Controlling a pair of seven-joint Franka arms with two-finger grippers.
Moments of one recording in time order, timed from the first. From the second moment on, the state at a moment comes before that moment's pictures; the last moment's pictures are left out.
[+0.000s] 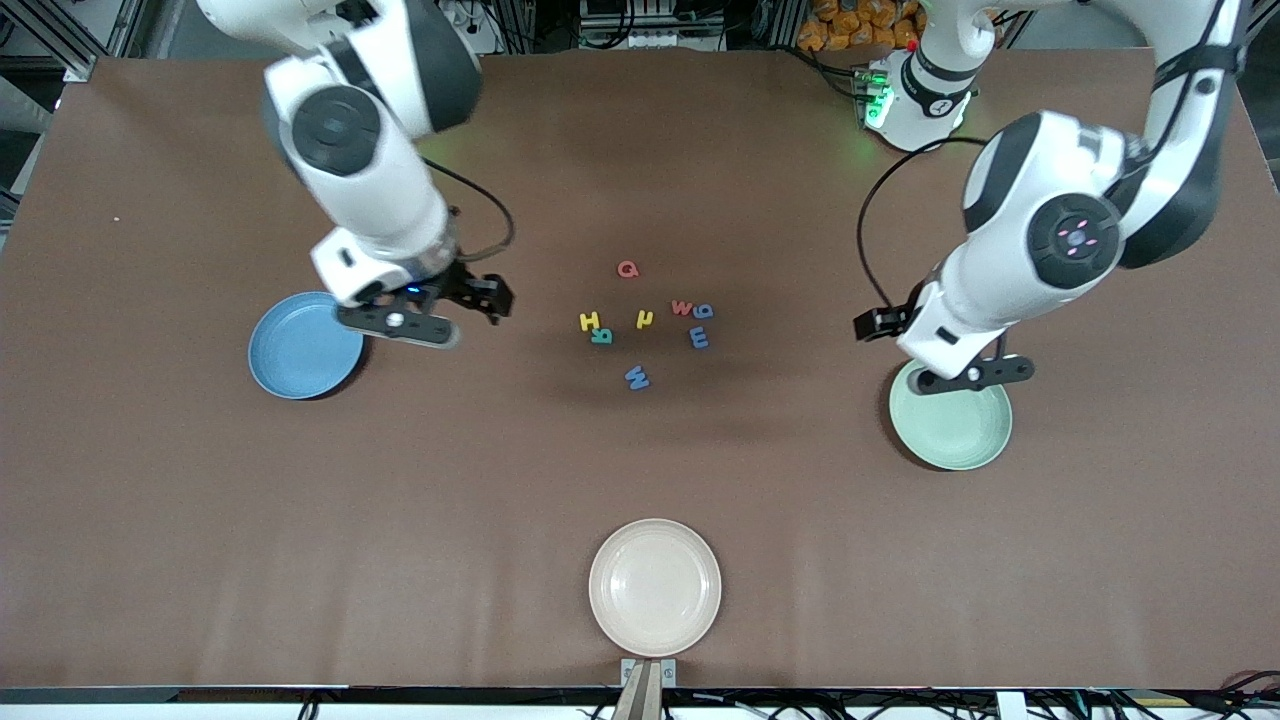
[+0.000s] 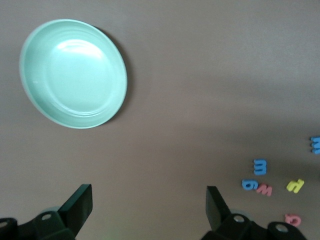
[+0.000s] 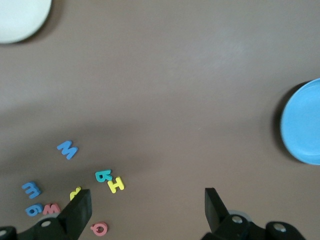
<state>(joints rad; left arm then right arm) -0.10 0.27 -0.30 -1.75 0.01 1.86 -0.54 0.62 0.27 -0.06 -1.67 0.00 1.88 0.77</state>
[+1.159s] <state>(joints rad) -0.19 0.41 -0.30 -1.87 0.03 2.11 -0.79 0.73 0.53 0.02 -1.94 -0.01 2.48 0.69</state>
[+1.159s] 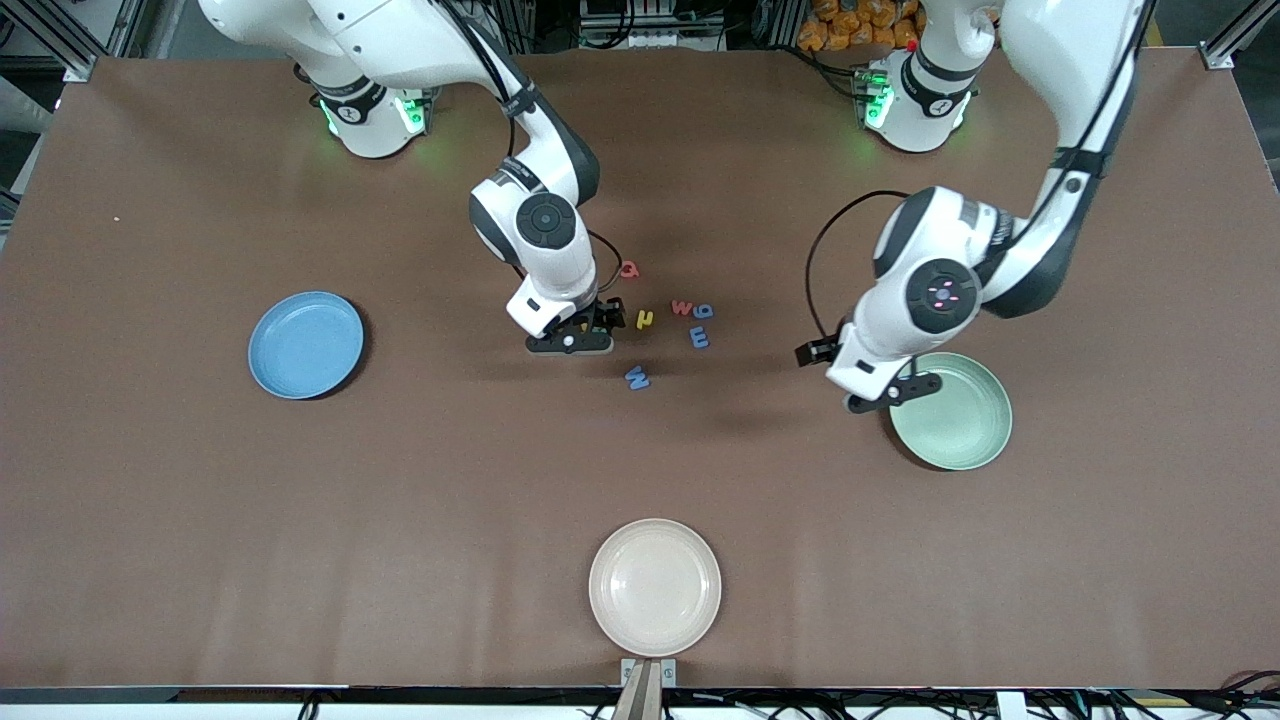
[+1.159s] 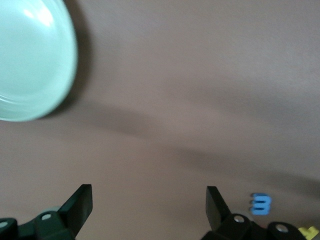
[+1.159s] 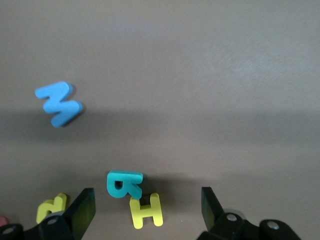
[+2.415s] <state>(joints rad) -0.45 0.68 -0.30 -1.74 0.10 2.25 -1.22 0.74 0.55 0.04 -2.04 -0.01 2.64 0.54</state>
